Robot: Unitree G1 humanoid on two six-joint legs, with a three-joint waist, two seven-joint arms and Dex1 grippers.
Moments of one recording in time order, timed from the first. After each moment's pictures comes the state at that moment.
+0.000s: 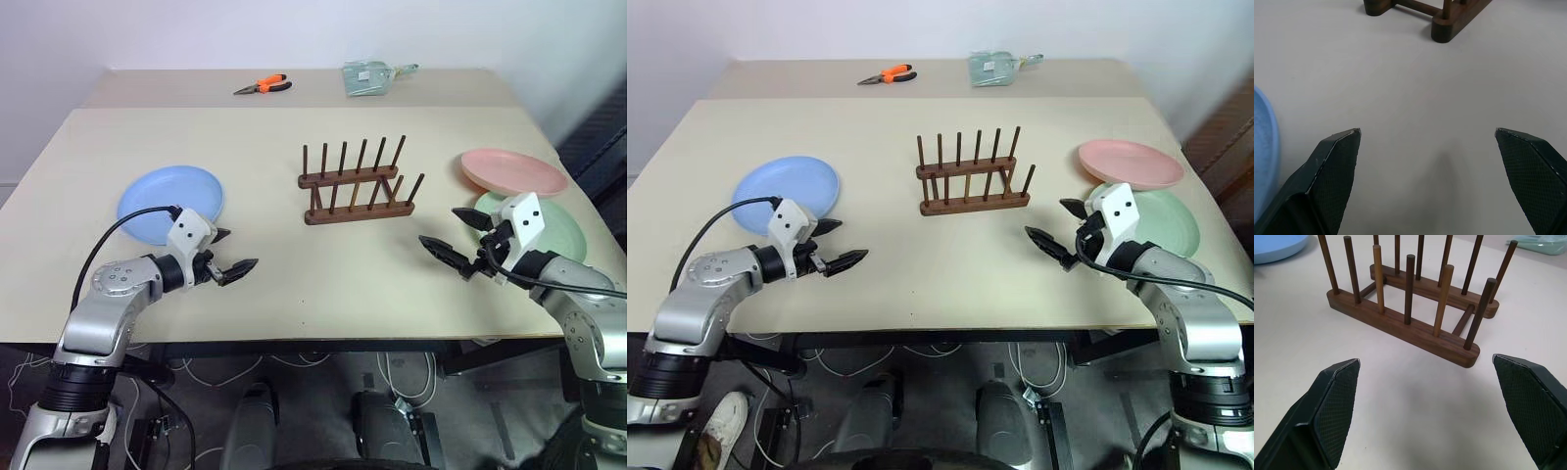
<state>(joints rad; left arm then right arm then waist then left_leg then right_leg) -0.25 0.64 0.04 -0.14 -0.31 0.49 -0.79 -0.17 -0.69 -0.24 -0.24 0.45 0.50 0.71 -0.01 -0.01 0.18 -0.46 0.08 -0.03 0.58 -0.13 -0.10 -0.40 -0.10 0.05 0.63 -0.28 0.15</state>
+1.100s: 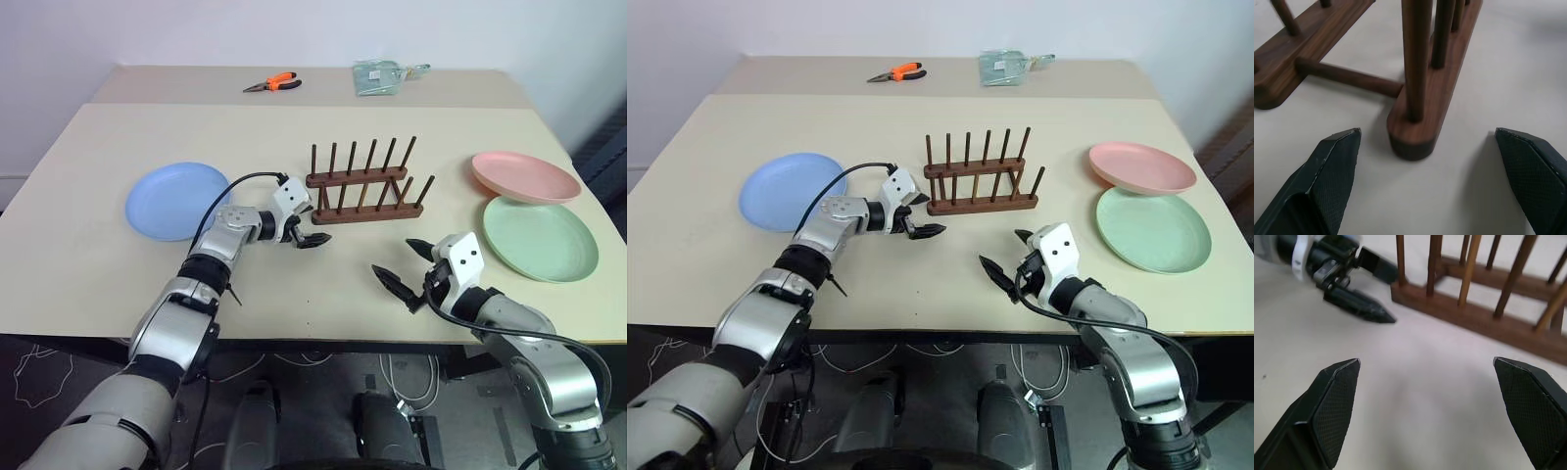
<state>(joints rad) -1.00 0.23 -0.22 1.04 -0.02 -0.03 -0.90 0.03 -0.48 -0.06 -0.52 0.38 0.55 0.48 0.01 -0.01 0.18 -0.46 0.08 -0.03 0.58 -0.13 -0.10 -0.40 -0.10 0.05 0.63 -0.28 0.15</state>
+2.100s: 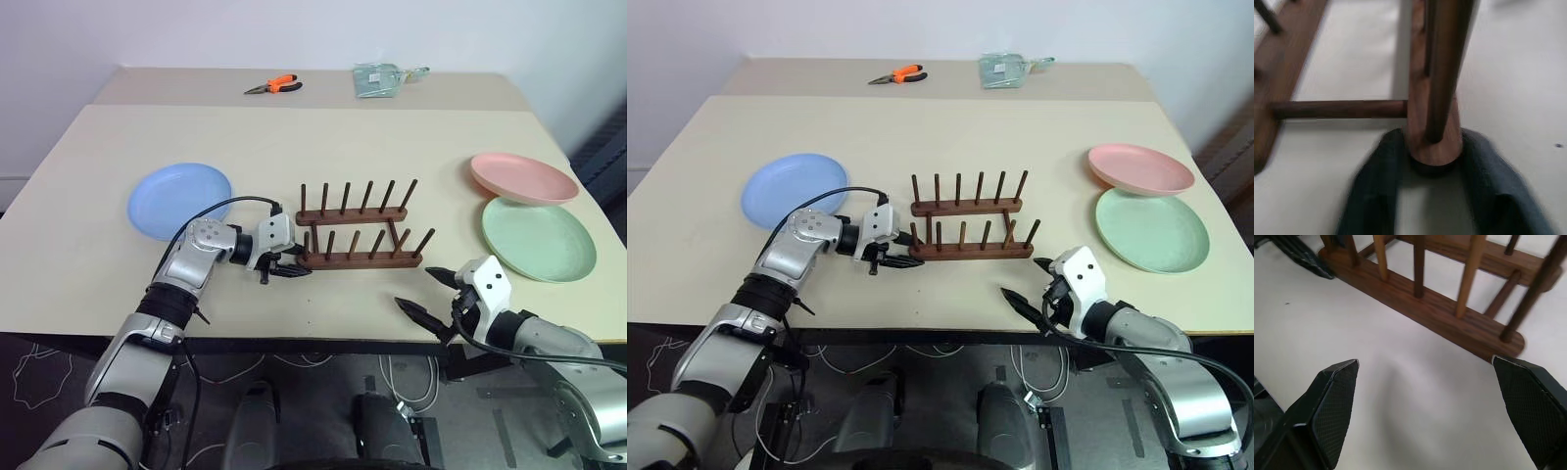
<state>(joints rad) -0.72 0.44 -0.28 0.52 -0.01 0.02 -1.23 0.18 -0.64 -0.18 -0.56 0.44 0.60 0.62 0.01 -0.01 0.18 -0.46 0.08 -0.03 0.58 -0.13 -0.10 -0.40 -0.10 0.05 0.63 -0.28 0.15</state>
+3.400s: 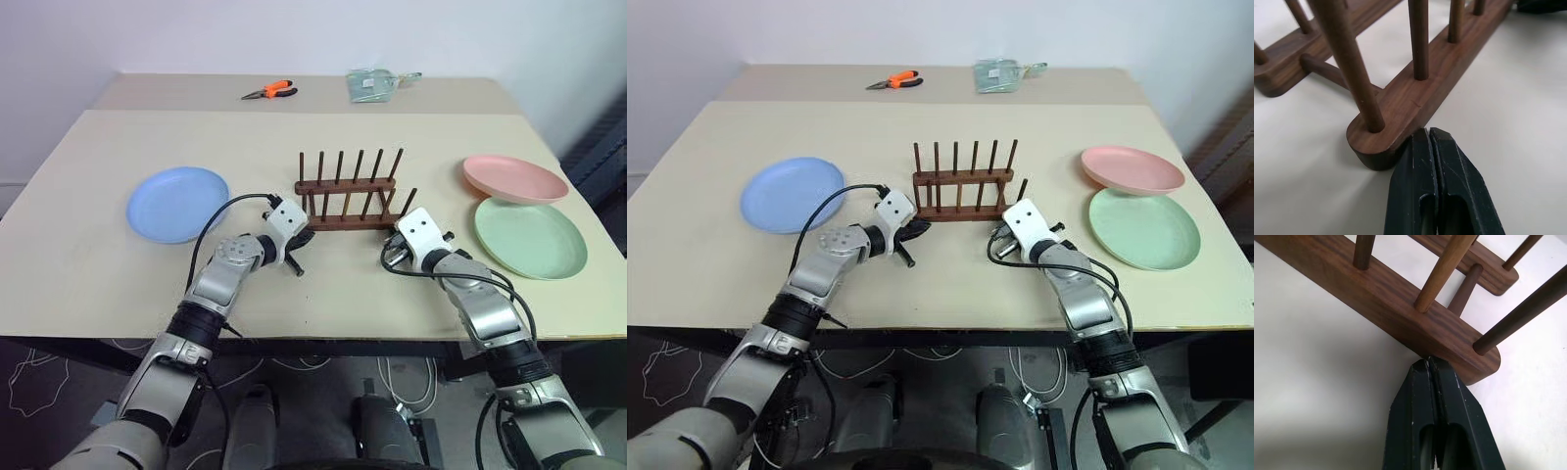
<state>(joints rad) -0.64 0.27 -0.24 0.39 -0.03 0.30 -0.60 -0.40 -0.45 0.15 0.11 -0.04 0.38 0.34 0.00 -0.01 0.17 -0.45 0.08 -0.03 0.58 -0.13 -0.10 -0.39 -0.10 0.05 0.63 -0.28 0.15</state>
